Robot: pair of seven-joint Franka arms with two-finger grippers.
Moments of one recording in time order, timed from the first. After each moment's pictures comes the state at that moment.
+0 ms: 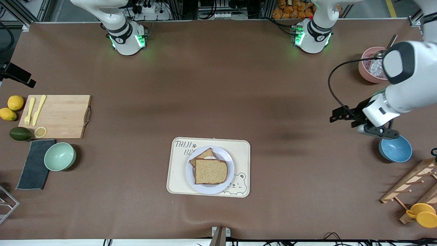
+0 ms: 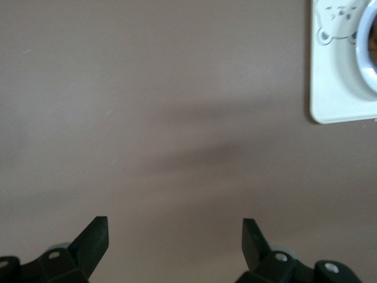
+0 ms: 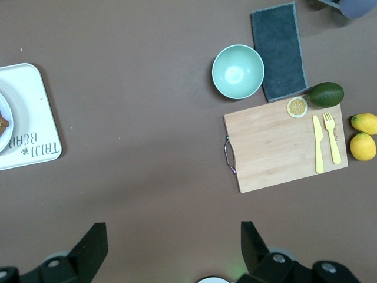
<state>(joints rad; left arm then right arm) 0.02 0.10 -0.06 -1.87 -0.19 1.92 0.17 -0.01 0.05 -0.03 -1.35 -0.03 1.35 0.19</state>
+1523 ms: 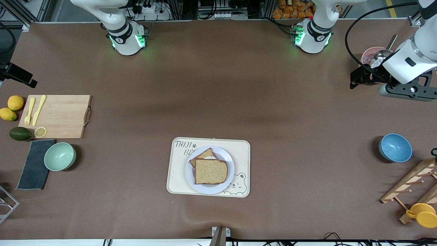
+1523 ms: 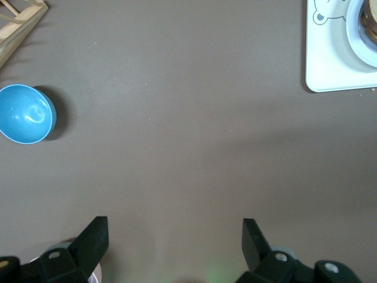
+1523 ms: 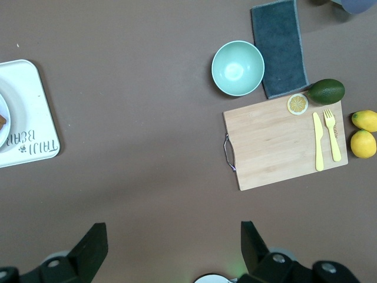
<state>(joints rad) -0.07 -0.01 -0.06 -1.60 -0.03 1.54 0.02 -0.01 0.06 -0.03 -1.36 -0.03 1.35 0.19</state>
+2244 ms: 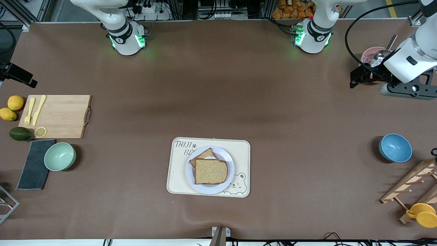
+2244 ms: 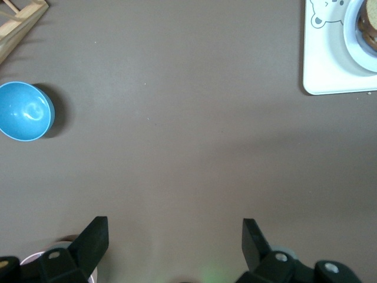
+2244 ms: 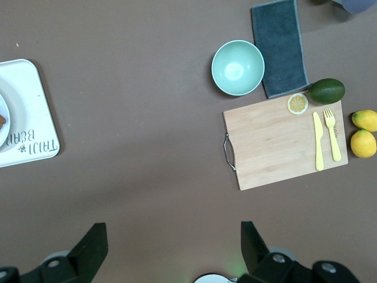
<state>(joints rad) -0.08 -0.01 -0.06 -1.59 -0.03 1.54 0.00 -0.01 0.06 -0.03 -1.36 -0.03 1.35 0.19</state>
